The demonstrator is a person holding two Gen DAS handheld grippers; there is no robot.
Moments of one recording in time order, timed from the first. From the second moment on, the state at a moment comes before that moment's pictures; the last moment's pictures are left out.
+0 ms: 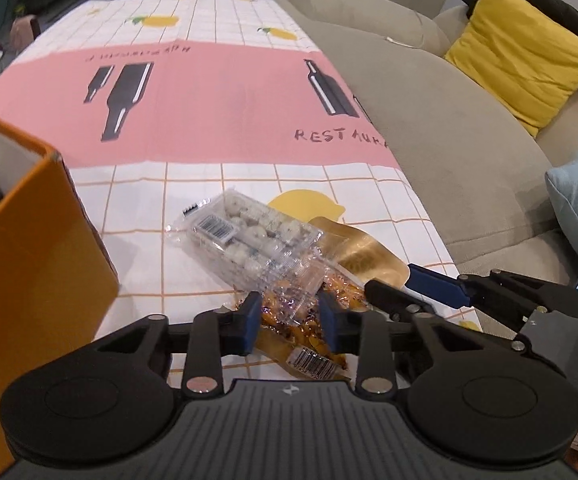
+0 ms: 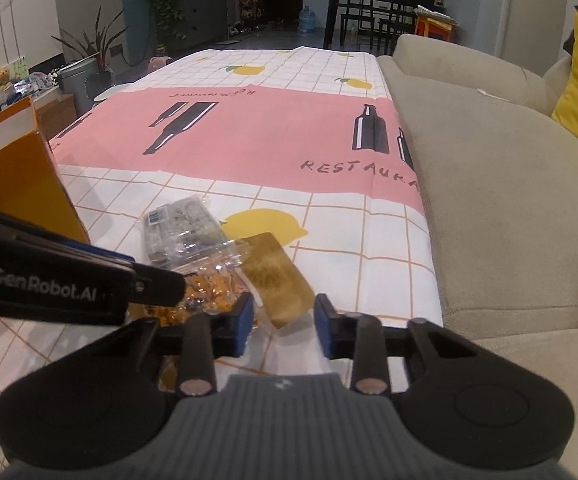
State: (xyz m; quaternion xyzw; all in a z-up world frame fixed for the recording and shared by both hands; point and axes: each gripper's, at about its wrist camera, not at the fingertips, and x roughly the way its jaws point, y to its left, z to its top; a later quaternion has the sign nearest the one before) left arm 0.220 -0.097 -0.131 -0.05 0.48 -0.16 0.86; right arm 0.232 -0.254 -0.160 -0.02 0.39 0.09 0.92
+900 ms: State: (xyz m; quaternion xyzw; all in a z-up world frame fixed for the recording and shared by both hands) left arm 0.102 -0.060 -0.120 0.02 0.52 -0.19 0.84; right arm 0.139 -0.235 -0.136 -0.02 0.47 0.08 0.88
